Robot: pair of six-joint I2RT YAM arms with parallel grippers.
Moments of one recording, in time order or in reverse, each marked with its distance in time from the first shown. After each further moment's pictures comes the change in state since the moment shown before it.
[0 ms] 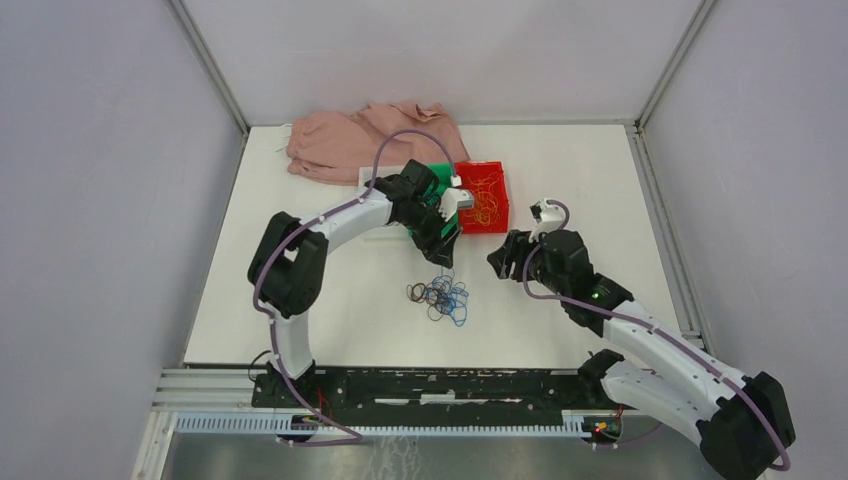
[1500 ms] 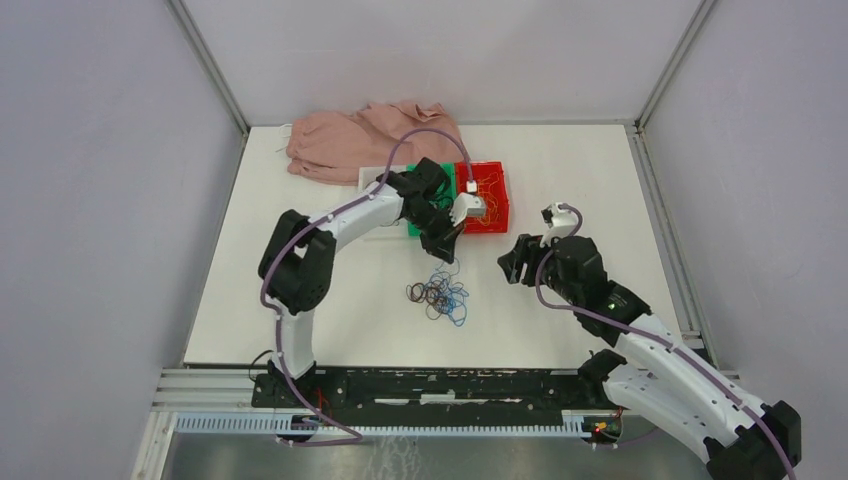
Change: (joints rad) left arm -0.049 0.104 0.099 -0.127 0.060 0.193; right arm 0.000 -0.148 0.015 -0.166 0.066 -0.047
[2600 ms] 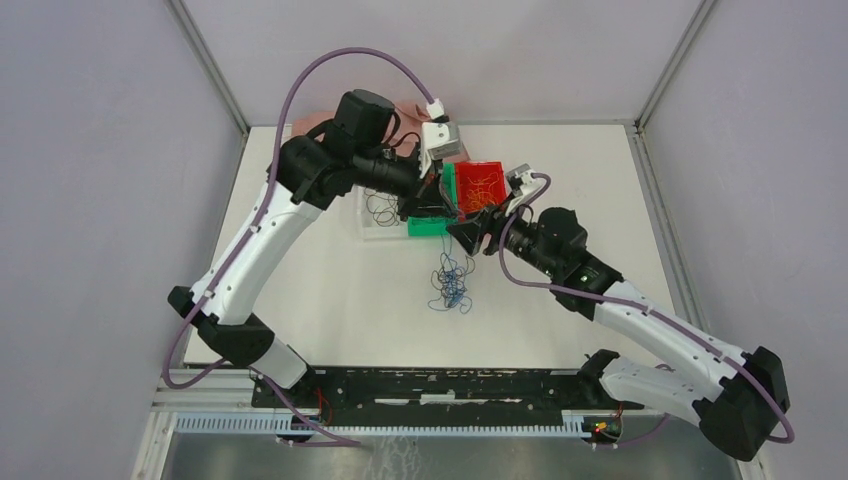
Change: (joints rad) left arm -0.055 -0.442 0.468 -0.316 0.074 -0.214; right arm 0.114 0.235 0.196 0.428 -0.213 -0.032
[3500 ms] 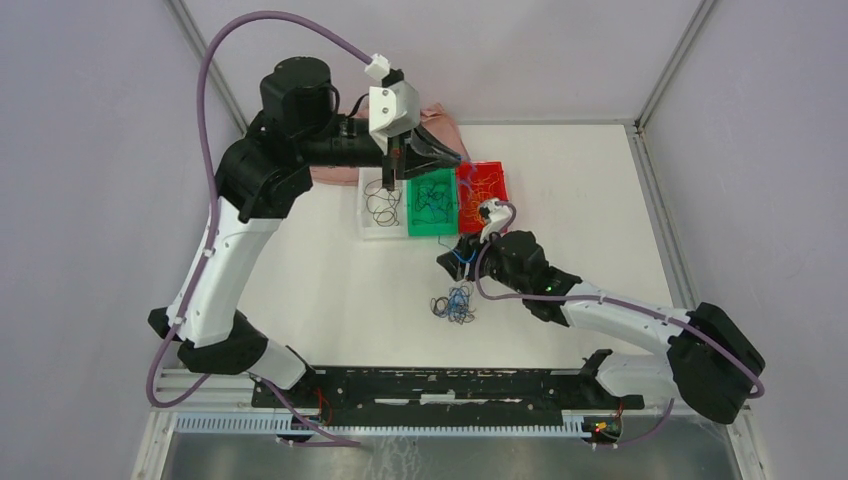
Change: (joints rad) left arm 0.000 -0.045 0.221 0.201 0.064 0.037; right arm 0.086 0.206 -0.153 0.153 0.093 0.072
